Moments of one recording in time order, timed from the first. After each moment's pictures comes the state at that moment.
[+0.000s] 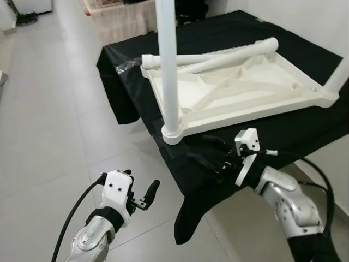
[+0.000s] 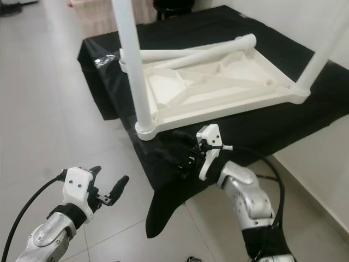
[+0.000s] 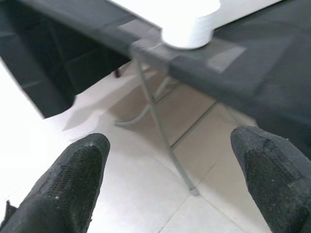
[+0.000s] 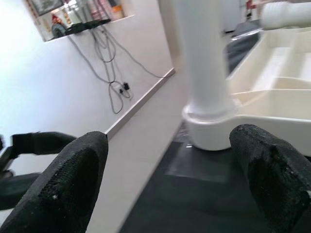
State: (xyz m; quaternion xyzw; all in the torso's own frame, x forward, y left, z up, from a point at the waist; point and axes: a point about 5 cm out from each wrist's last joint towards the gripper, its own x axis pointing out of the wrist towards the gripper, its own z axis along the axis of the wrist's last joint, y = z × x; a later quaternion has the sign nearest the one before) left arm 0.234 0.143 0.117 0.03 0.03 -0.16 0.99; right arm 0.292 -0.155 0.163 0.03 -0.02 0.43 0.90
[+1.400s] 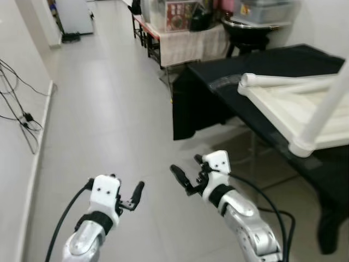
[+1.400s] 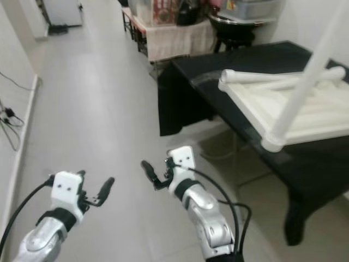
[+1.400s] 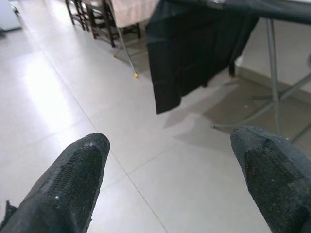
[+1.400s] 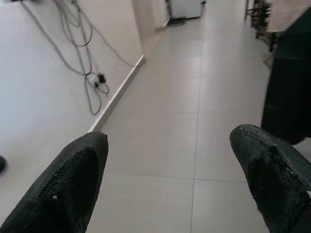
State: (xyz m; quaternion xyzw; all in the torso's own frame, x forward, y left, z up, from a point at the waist) left arm 0.244 0.146 0.116 0.03 0.01 -0.13 0.99; right arm 0.291 -0.117 0.127 0.01 0.04 0.24 0.97
